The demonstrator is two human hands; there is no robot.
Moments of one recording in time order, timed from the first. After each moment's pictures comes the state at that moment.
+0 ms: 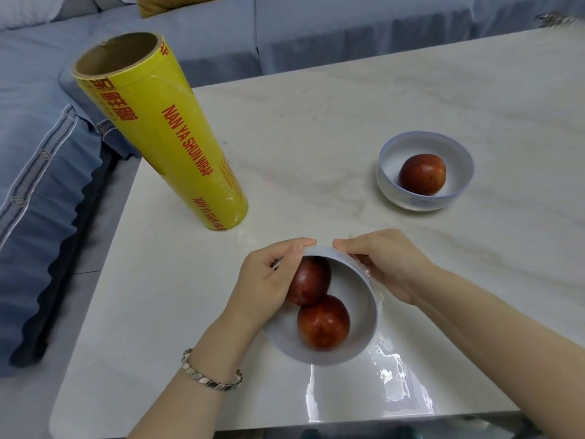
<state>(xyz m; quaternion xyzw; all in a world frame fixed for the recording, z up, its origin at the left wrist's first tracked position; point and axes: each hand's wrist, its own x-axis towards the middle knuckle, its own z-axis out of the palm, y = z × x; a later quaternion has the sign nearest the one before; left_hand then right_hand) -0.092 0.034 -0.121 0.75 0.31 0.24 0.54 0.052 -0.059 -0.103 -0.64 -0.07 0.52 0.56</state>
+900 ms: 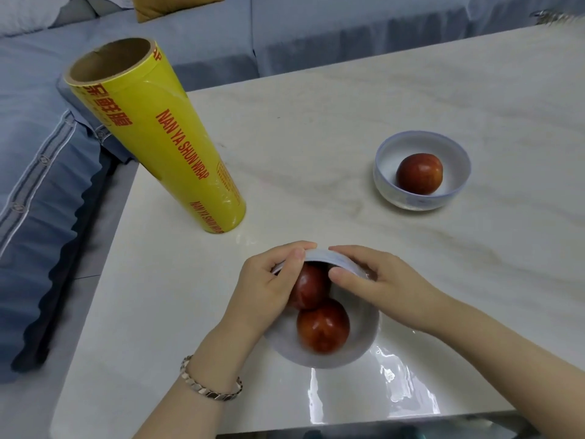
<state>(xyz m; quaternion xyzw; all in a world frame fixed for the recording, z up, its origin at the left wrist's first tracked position) -0.093 0.028 -0.116 0.75 0.32 0.23 0.53 0.042 -0.091 -0.110 -0.73 -0.42 0.38 0.40</state>
